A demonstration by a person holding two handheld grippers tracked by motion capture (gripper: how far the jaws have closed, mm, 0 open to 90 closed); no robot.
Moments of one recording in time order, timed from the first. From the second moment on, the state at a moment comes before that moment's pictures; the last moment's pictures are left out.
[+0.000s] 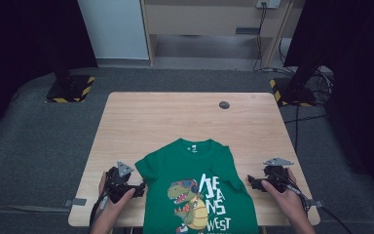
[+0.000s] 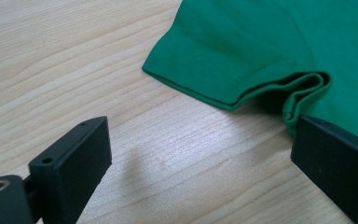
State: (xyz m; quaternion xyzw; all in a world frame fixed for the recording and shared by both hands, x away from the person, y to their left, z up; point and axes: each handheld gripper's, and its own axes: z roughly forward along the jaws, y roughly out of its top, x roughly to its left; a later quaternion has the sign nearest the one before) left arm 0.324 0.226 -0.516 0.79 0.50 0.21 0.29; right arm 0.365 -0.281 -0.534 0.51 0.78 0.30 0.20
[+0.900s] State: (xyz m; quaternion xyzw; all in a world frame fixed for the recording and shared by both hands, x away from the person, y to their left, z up) left arm 0.329 0.217 -0.506 0.80 0.49 0.21 0.29; right arm 0.357 -0.282 -0.538 0.51 0.77 0.32 0.21
